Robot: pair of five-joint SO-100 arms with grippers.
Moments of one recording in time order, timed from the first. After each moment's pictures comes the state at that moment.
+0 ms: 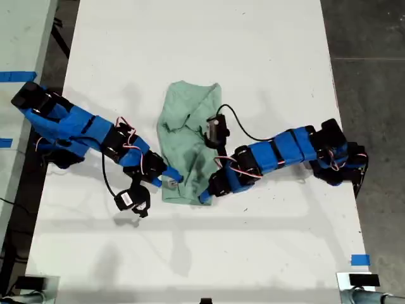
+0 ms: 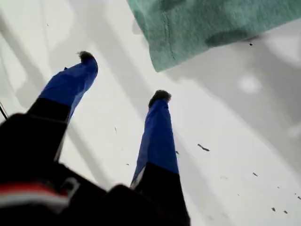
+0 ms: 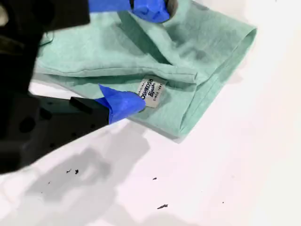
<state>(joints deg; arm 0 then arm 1) 7.6 90.8 108.4 51.7 -30.1 -13.6 60.8 53.6 76.5 -10.5</state>
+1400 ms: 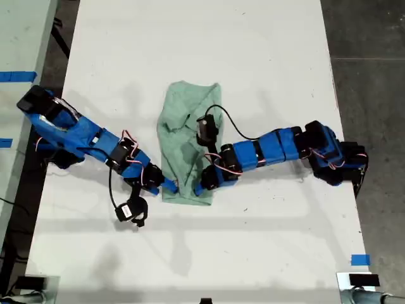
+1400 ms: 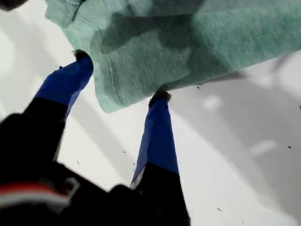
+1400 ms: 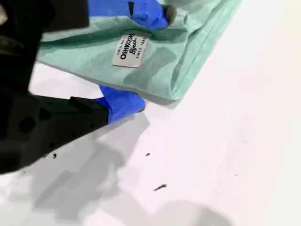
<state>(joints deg) 9.8 83.7 115.9 41.7 -27.6 -7.9 49.8 50.8 74.0 -15.5</state>
